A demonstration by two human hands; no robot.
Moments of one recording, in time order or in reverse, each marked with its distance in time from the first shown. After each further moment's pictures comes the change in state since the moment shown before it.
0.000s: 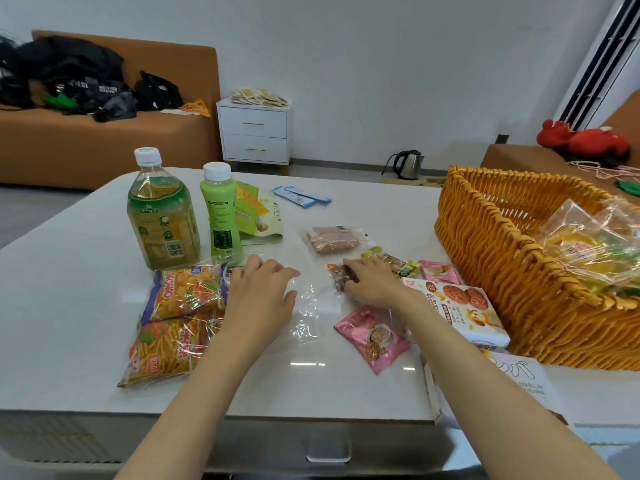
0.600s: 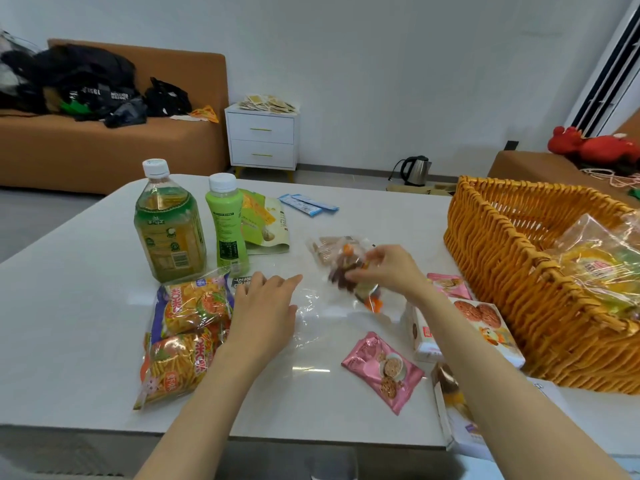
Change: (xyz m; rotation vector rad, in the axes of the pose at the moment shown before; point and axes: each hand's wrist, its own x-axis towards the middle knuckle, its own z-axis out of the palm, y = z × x) left_hand 0.006 0.002 0.010 -0.009 -0.092 -0.052; right_hand -0.003 0.009 -0.037 0.595 0.220 0.070
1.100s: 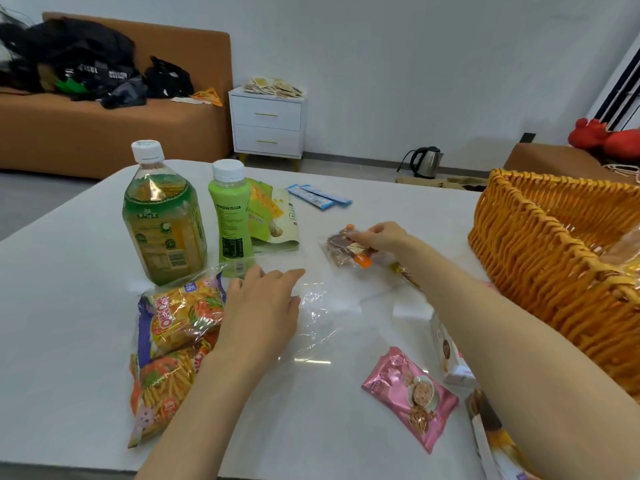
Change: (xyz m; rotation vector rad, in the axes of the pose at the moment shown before) left_hand 0.019 -0.019 -0.008 -0.099 0.073 -0.051; right_hand 0.116 -0.008 0.025 -0.034 -0.027 0.305
